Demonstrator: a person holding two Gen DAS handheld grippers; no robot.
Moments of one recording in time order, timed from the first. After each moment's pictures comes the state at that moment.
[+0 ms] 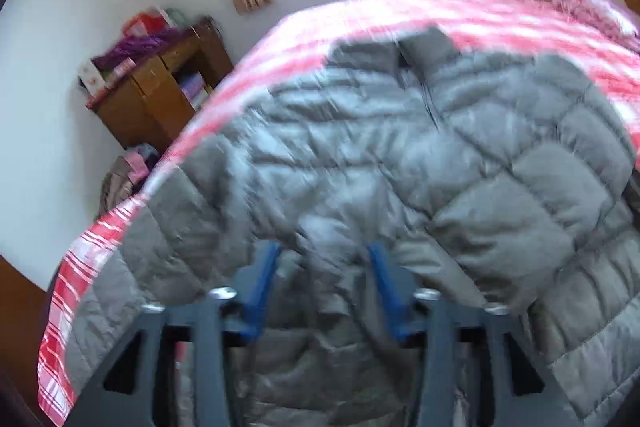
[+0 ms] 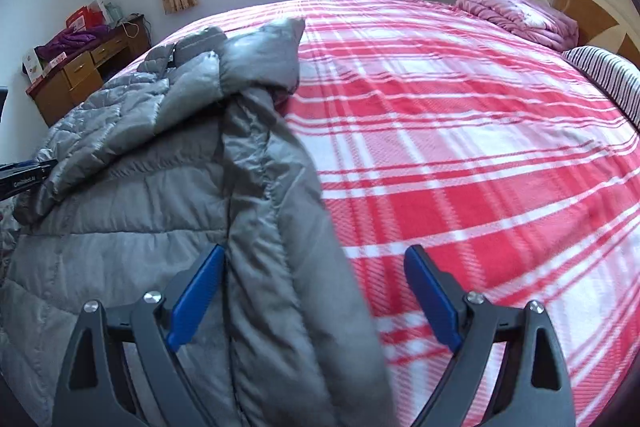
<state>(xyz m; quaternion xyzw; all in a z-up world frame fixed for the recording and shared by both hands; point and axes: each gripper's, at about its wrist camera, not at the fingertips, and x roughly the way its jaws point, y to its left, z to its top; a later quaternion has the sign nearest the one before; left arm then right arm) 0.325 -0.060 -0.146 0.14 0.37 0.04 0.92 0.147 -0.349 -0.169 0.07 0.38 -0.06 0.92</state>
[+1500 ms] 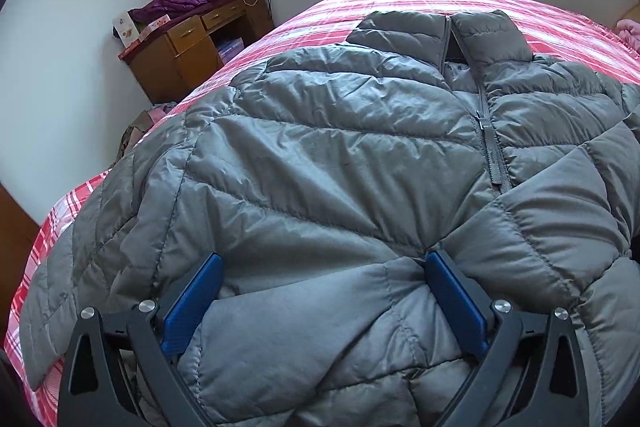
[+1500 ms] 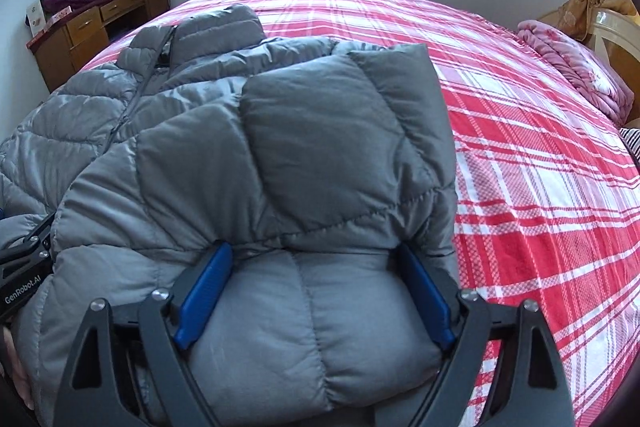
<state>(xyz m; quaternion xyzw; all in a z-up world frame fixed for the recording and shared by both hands) 0.418 -0.091 -0.213 0.07 0.41 0.13 0.90 0.355 -0.294 -0.183 -0.01 0.42 -0.02 0.91</state>
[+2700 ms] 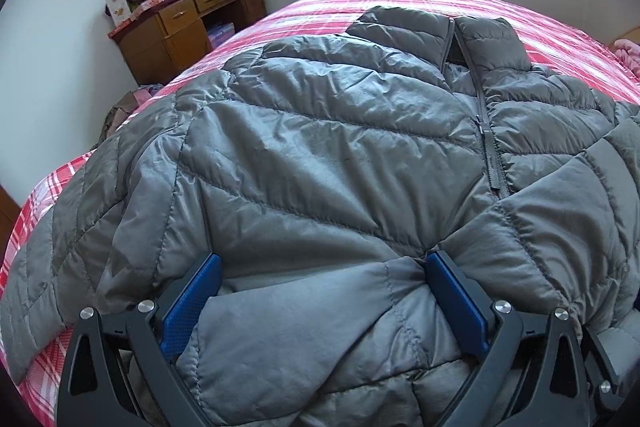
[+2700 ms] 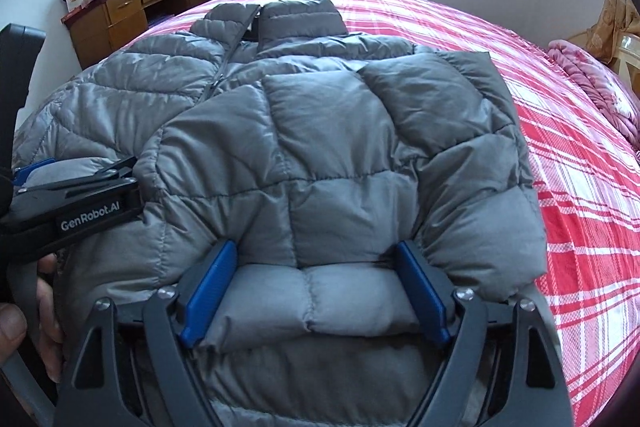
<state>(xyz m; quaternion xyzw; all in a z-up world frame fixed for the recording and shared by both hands) 0.423 -0.076 -0.212 0.03 0.44 0.09 0.90 0.319 -0.232 -0.186 -0.04 0.42 0.04 0.91</state>
